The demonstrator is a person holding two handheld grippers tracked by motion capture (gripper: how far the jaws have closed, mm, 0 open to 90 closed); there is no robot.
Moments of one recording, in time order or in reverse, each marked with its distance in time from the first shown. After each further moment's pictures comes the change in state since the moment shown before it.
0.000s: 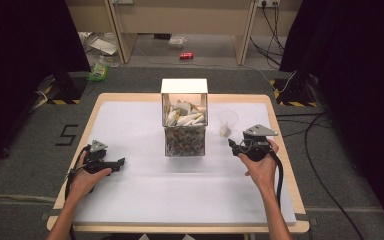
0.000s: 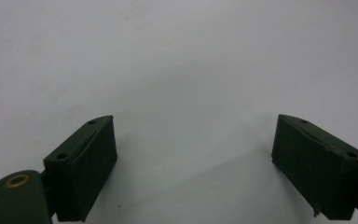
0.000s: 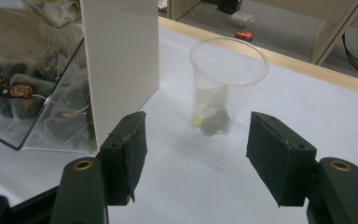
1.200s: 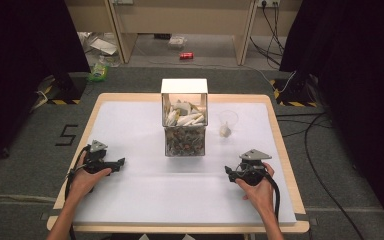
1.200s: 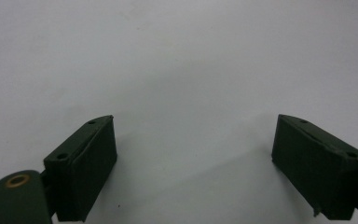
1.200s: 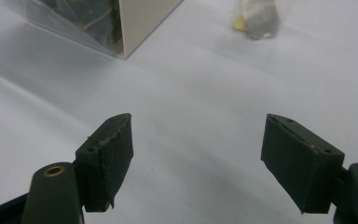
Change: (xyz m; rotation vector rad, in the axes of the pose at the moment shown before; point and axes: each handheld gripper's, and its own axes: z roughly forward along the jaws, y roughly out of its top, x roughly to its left) left arm 0.000 0.000 0.000 0.000 0.000 0.001; right arm 0.022 -0.069 0.004 0.137 0.054 0.024
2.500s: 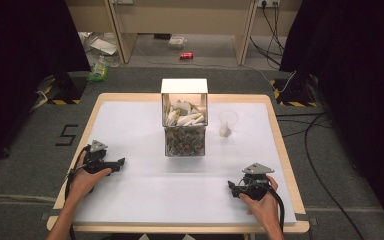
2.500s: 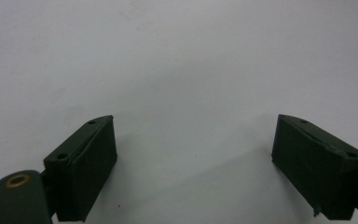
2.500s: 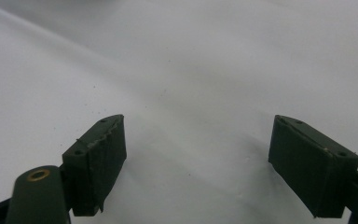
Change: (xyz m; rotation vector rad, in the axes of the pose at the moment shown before) left arm 0.000 0.000 0.000 -0.001 0.000 0.000; right arm 0.008 -0.036 -0.012 0.068 -0.003 0.002
